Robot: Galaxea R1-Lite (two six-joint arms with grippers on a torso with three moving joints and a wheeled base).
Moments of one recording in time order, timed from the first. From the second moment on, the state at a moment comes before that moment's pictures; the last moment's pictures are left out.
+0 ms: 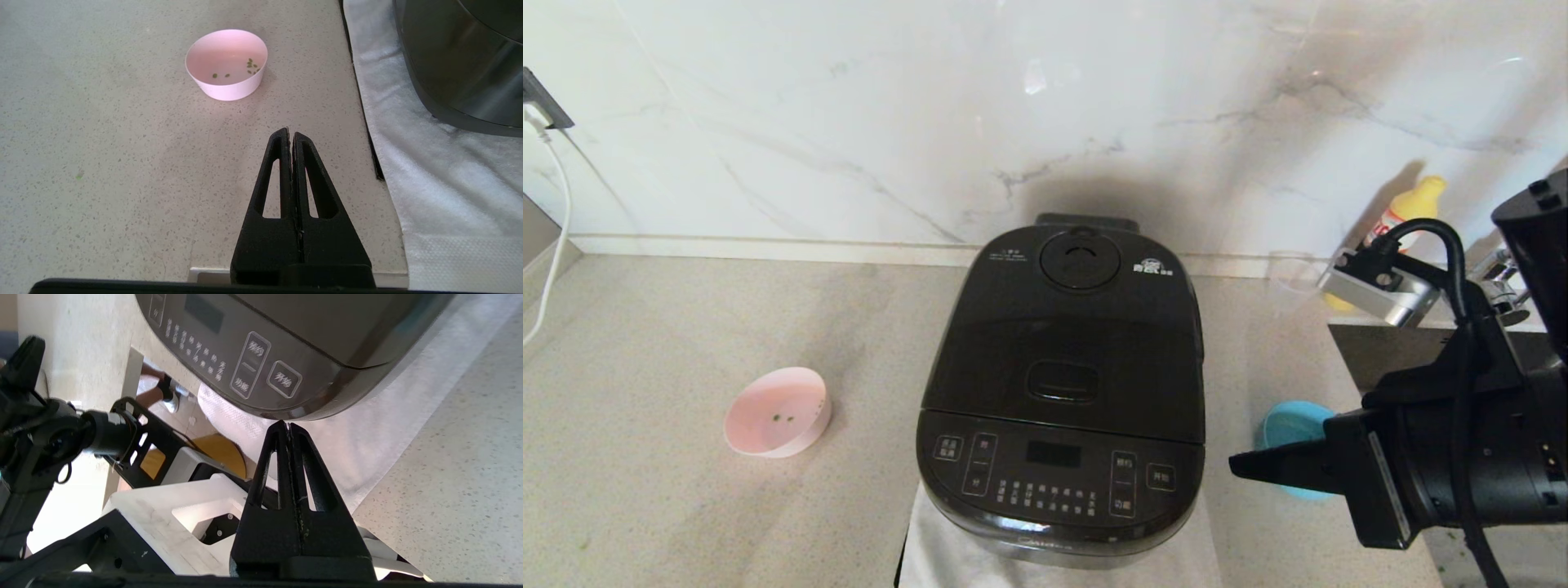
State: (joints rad) left arm -0.01 0.00 0.00 -0.01 -0.03 0.09; right arm 0.80 1.38 -1.19 0.43 0.07 0.48
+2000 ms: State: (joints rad) left arm -0.01 0.00 0.00 -0.01 -0.03 0.09; right arm 0.80 1.48 -1.22 0.42 0.07 0.47
